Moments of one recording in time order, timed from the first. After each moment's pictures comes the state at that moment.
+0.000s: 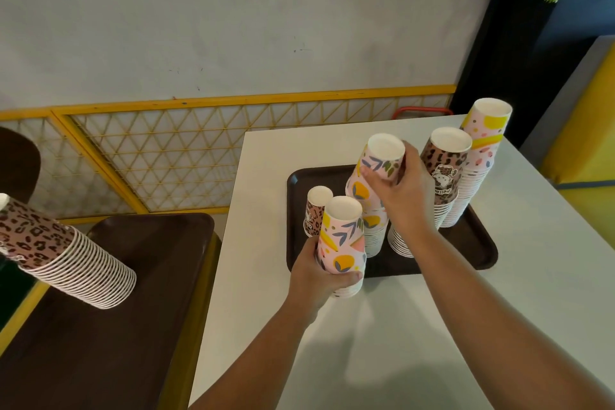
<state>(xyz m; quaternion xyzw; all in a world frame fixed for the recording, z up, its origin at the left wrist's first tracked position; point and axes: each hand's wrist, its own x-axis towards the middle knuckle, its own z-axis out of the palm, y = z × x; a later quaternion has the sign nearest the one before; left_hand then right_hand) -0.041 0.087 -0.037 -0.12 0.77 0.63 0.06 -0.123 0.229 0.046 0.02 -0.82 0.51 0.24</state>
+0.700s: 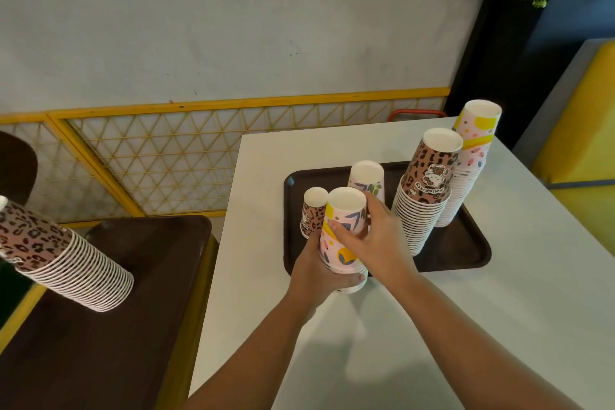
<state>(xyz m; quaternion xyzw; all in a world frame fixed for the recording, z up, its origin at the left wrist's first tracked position) -0.042 0.091 -0.030 -0.03 0.78 0.63 0.05 -0.072 0.212 0.016 0.09 -0.86 0.49 0.12</state>
